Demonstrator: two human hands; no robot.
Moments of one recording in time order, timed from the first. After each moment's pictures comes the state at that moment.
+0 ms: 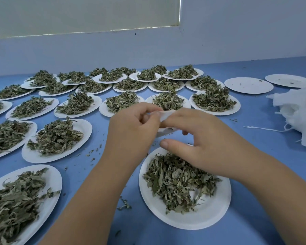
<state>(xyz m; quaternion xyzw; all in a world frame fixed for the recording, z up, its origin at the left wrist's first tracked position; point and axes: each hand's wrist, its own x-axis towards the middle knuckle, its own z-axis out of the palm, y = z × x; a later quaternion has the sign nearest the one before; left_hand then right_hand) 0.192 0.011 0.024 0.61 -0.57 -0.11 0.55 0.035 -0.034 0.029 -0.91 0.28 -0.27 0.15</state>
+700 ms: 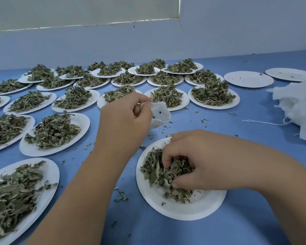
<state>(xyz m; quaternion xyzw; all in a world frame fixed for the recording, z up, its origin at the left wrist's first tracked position) 0.201 0.006 0.016 0.63 -0.58 0.00 0.53 0.024 -0.015 0.033 -0.95 0.27 -0.01 0.16</state>
